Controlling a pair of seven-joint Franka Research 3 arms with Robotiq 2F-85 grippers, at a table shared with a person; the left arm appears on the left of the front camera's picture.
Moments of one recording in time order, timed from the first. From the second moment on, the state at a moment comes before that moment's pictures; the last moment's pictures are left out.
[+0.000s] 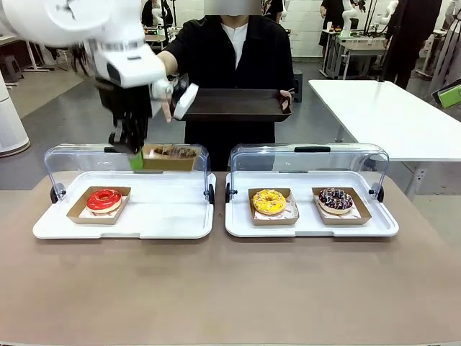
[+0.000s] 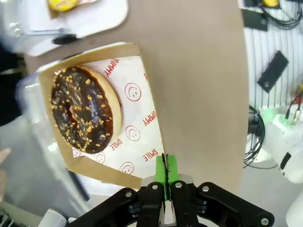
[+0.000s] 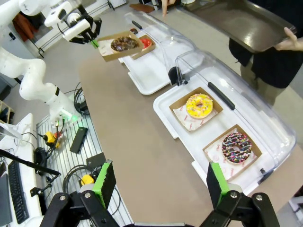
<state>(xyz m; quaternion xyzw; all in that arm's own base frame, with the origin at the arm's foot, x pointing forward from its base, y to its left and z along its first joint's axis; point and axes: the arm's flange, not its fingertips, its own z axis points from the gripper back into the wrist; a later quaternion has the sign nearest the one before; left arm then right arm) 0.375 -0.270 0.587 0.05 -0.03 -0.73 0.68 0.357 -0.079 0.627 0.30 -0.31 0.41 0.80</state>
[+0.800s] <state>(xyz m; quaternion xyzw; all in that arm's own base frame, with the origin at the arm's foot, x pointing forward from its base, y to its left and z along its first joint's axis) 0.395 -0.276 0.629 0.07 -0.06 -0.72 0.69 0.357 -0.079 0.628 0.30 -0.31 0.41 0.80</state>
